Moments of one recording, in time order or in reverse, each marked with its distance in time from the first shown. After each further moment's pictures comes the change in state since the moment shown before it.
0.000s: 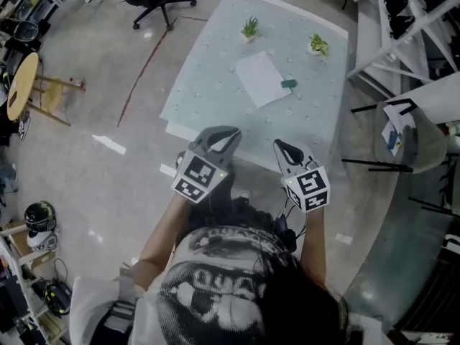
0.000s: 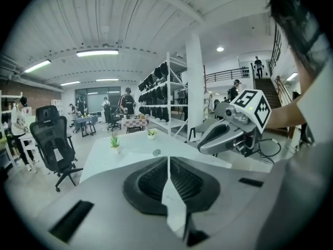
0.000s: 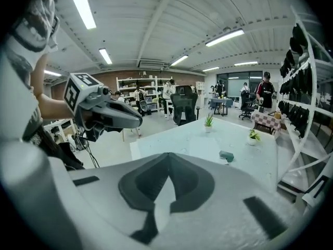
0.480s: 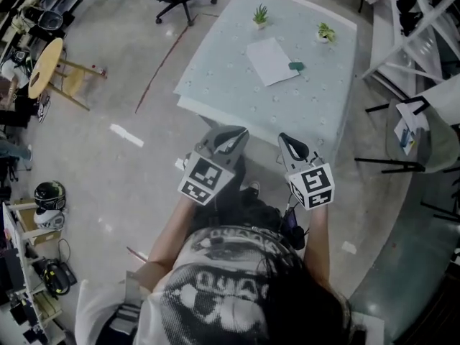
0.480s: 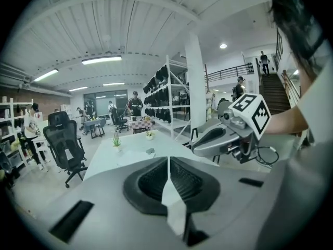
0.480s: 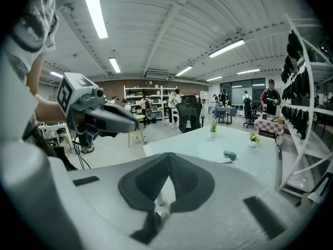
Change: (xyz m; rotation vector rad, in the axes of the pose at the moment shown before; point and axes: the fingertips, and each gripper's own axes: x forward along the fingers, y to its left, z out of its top) left arm -0.047 -0.096 0.002 0.011 -0.004 0.105; right arm -0.069 0.042 -0.025 -0.025 -0.124 0.043
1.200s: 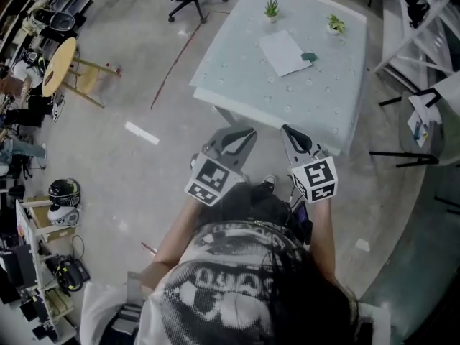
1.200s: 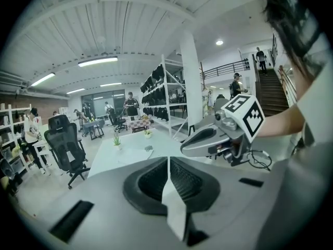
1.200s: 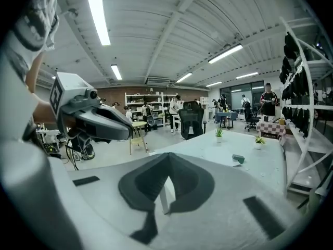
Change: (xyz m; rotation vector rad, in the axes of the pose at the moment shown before) left arm -0.041 -0.022 -0.004 0.040 0.023 -0.005; right arm -0.001 0.039 0.013 0.018 -0.084 0.013
